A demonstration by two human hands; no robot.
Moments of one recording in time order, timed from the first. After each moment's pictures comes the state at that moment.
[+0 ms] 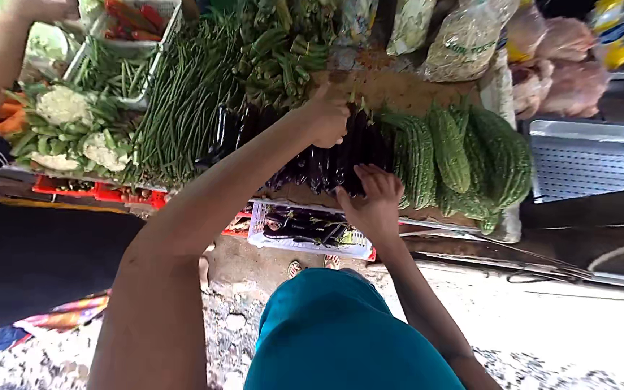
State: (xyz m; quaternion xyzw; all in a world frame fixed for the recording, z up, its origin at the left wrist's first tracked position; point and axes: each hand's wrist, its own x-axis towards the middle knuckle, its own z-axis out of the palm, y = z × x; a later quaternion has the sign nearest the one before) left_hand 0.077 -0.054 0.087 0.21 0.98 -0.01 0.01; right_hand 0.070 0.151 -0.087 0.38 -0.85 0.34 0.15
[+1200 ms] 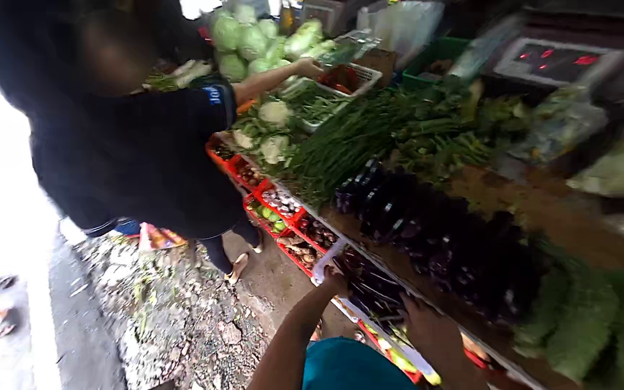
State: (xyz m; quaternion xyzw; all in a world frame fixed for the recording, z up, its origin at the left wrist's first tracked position) left_hand 0.247 -0.066 -0.319 -0.32 0.85 0.31 0.29; right_hand 0.115 0.131 -0.114 0.54 -0.83 -0.01 -0.14
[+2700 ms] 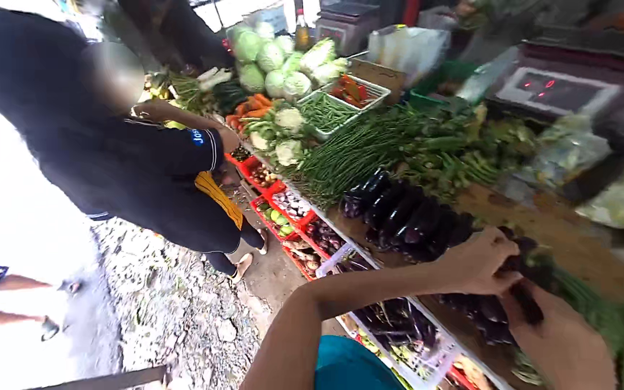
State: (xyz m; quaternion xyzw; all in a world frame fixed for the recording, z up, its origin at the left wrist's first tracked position) left_hand 0.090 -0.005 -0.007 -0.09 0.90 0.38 -0.21; right_hand 0.021 0.162 -0.007 0.48 -0.84 0.25 -0.01
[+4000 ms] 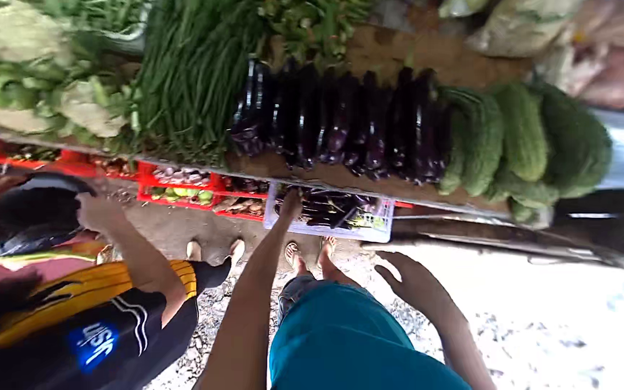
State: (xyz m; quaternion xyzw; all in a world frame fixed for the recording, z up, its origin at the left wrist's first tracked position) left_hand 0.218 -0.095 -0.308 -0.36 0.81 0.42 0.18; right_hand 0.183 0.234 -0.107 0.34 -0.86 0.15 -0.34
